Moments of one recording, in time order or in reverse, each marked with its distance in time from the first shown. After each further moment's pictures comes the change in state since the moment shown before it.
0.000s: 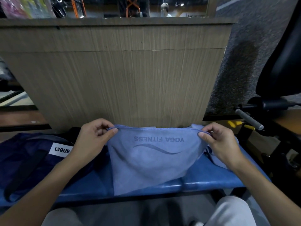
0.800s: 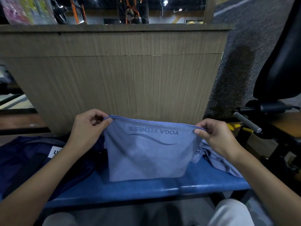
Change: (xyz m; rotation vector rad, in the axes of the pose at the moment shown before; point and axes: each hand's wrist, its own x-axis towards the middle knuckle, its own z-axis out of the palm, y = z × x) left_hand 0.030 0.013 -0.010 0.048 0.125 0.075; right_hand 0.023 -0.022 -0.006 -0.263 -0.102 -0.011
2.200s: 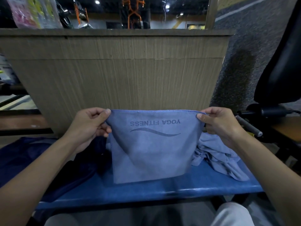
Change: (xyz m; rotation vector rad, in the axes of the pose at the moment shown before) left_hand 0.009 0.027 -0.010 -0.418 -0.091 -0.368; right_hand 0.028 -0.042 -0.014 0.393 0.061 0.279
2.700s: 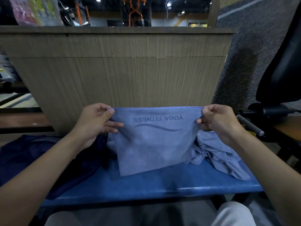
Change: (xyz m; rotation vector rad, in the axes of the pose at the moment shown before) left_hand 0.003 0.001 0.008 0.041 -0.010 -0.001; right_hand 0.004 0.000 0.010 0.115 0.043 0.003
